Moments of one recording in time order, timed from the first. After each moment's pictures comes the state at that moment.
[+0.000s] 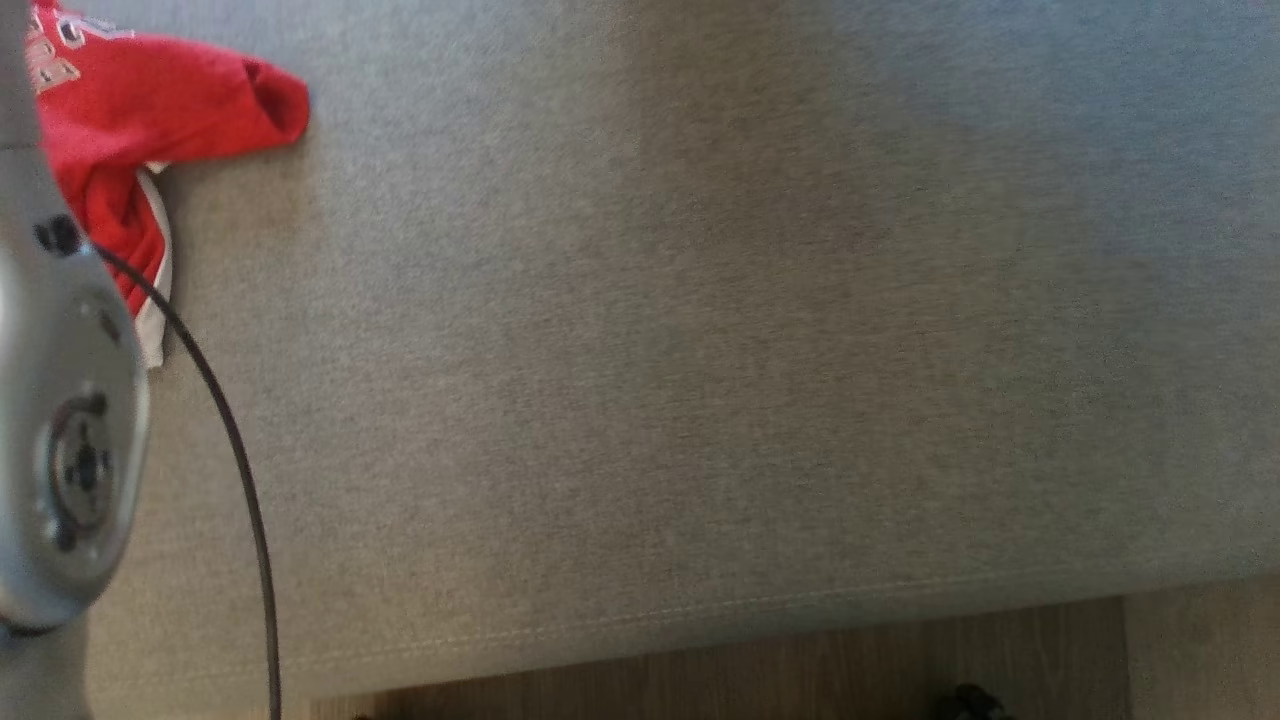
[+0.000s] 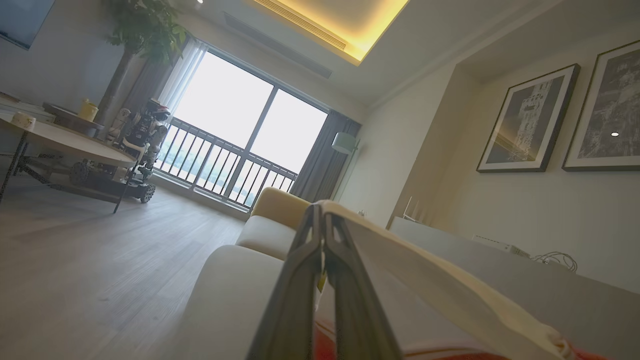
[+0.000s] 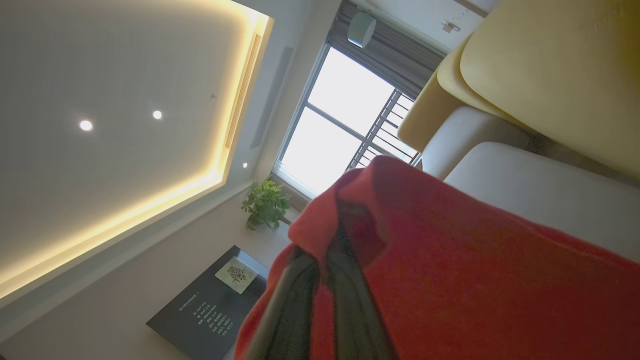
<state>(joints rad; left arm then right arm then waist) -1.61 0.09 0.00 0.75 -0.49 -0.02 -0.25 -1.82 -0.06 -0.56 0.90 0.75 0.13 0.29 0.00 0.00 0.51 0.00</state>
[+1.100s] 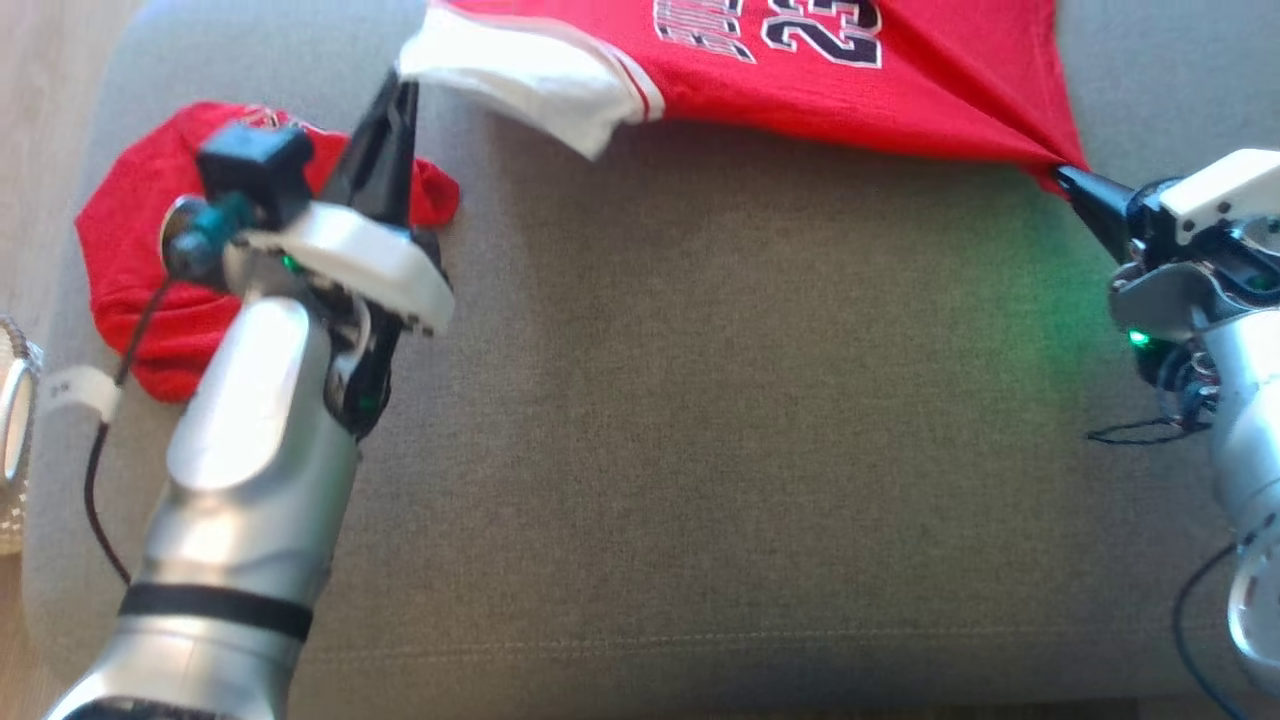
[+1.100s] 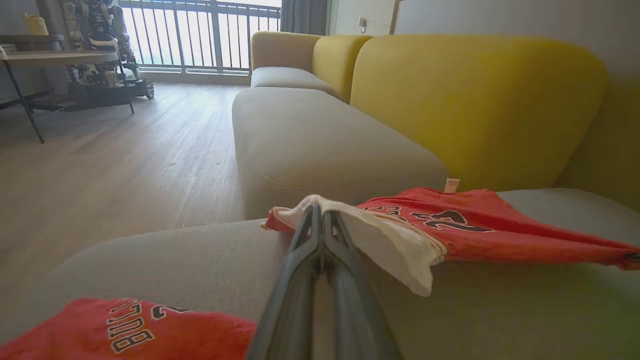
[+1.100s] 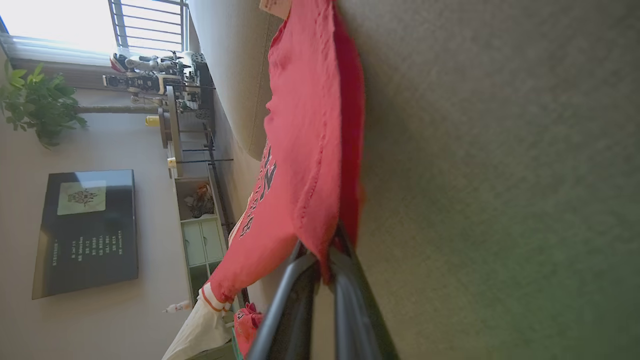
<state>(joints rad) -0.73 0.10 -0.31 0.67 -0.31 -0.12 -0.26 -1.04 -0.21 -0.40 1.31 0.96 0.13 0.52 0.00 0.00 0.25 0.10</state>
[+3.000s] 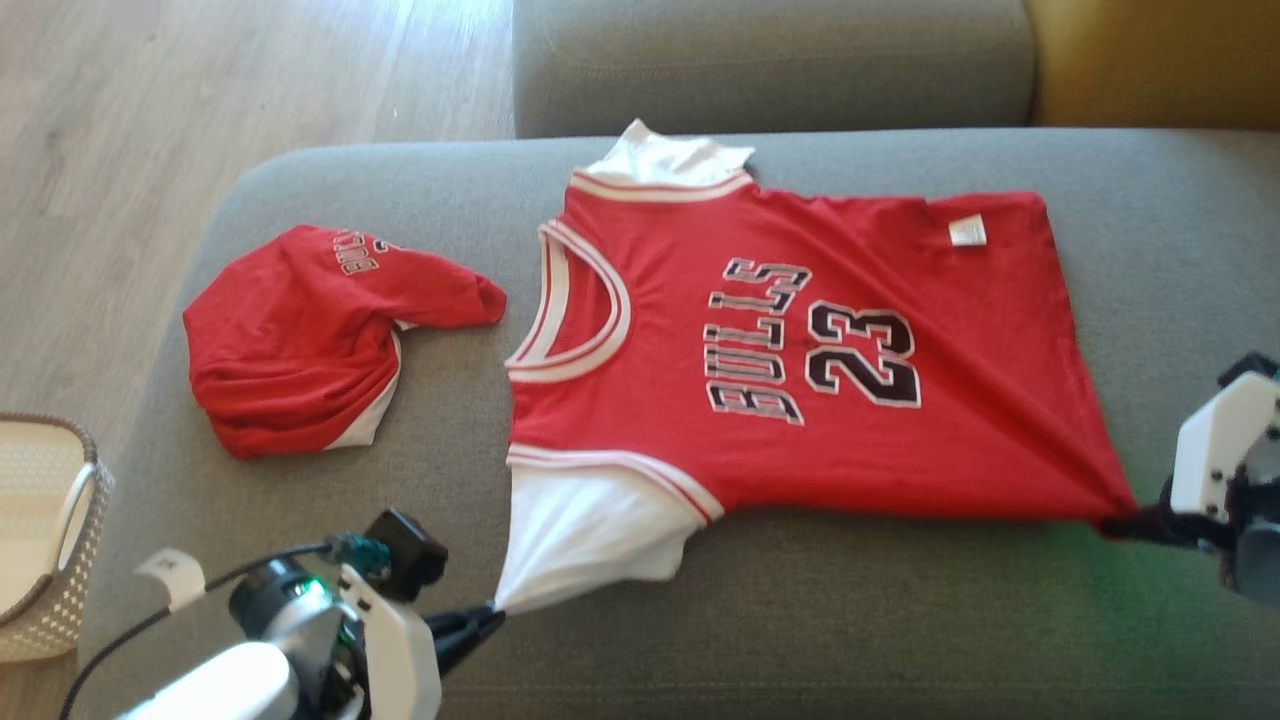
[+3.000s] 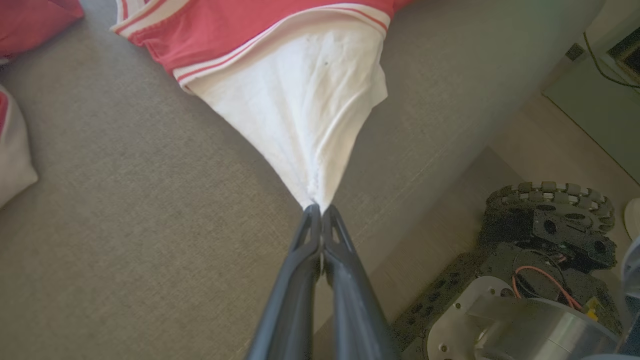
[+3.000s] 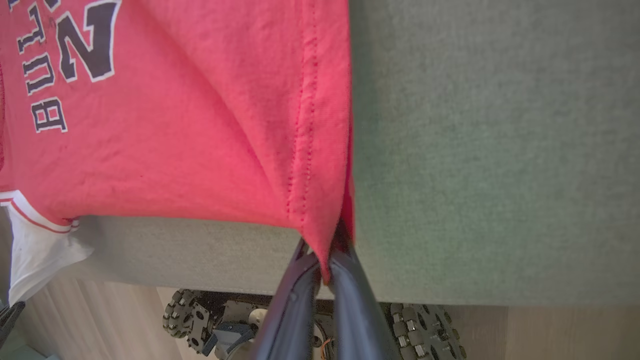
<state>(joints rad) -0.36 0.66 -1.05 0.13 -0.76 -0.13 0.24 -0.61 -0.42 0.01 0.99 0.75 0.13 1.01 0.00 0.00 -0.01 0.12</state>
